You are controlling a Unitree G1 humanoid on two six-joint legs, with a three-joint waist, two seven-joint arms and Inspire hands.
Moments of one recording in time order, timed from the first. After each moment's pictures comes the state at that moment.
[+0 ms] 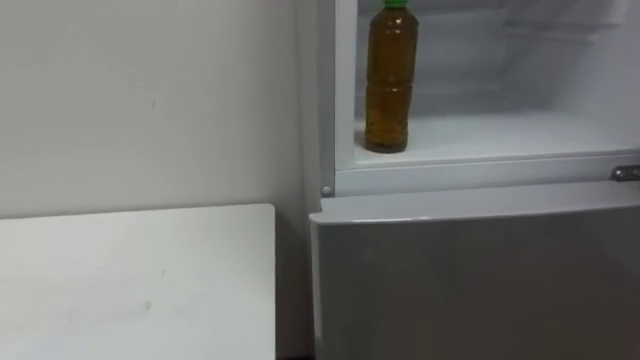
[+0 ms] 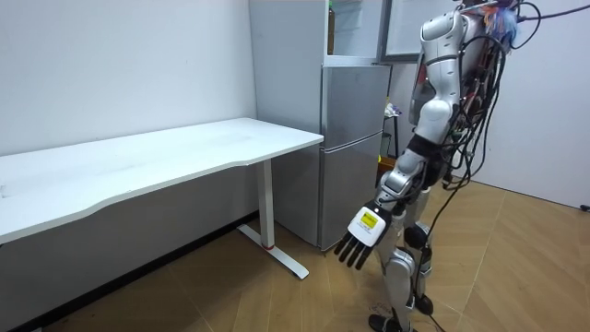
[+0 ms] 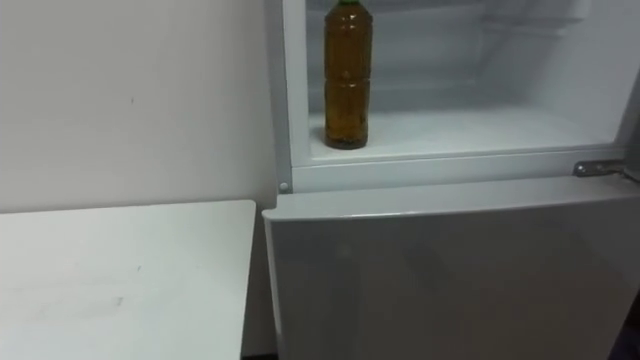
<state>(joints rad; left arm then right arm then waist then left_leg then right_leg) 0.41 0.17 0.14 0.96 0.03 0.02 0.20 0.29 -0.20 -0.34 0.69 1.04 -0.14 -0.66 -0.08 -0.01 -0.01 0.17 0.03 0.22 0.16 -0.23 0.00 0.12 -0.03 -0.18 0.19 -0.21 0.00</state>
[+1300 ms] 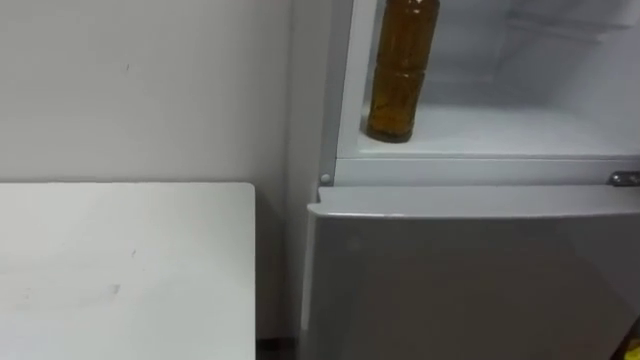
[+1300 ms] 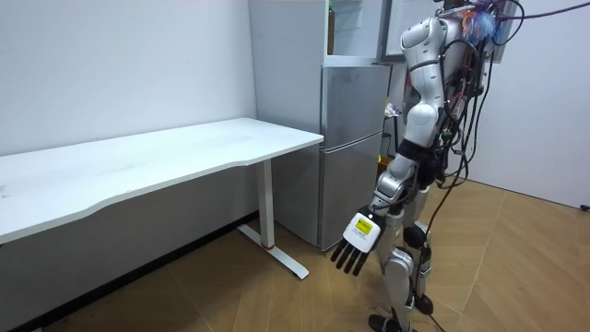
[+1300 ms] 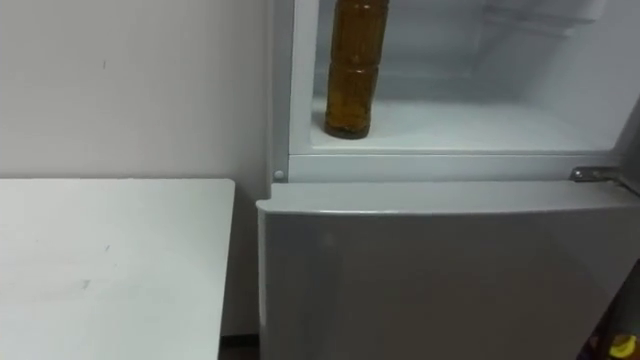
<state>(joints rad) 0.43 0.20 0.25 0.97 0.03 -0.02 0.18 0.10 -0.48 -0.76 0.09 0.85 -0.22 -0.98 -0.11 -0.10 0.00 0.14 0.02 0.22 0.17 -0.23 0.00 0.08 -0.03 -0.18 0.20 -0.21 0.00</state>
